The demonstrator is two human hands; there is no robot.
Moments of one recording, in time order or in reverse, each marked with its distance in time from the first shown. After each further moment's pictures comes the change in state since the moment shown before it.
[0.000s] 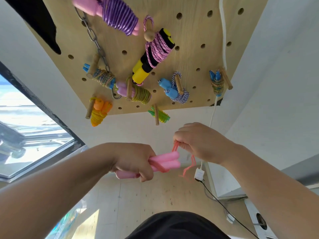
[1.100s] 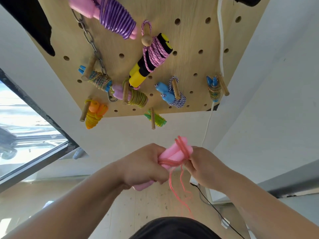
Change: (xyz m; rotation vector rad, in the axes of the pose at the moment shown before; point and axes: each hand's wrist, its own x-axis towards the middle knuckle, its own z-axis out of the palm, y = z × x) left_hand 0.008 0.023 0.028 -0.398 0.303 0.330; right_hand -0.031 -0.021 0.017 0.310 0.019 0.311
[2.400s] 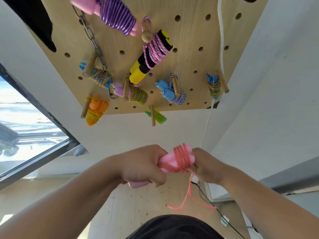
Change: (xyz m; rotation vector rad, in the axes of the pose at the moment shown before) left_hand 0.001 -0.002 -0.004 0.141 -0.140 0.002; right_hand 0.004 0.036 0.024 0.246 -0.133 -0.119
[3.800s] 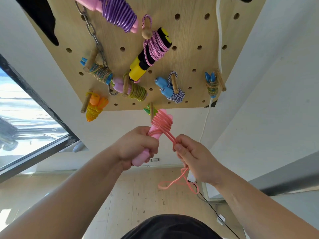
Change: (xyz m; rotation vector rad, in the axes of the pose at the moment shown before) left_hand 0.008 -0.009 0.001 -0.598 0.398 -0.084; right_hand -0.011 -0.034 0.005 0.380 0.246 0.091
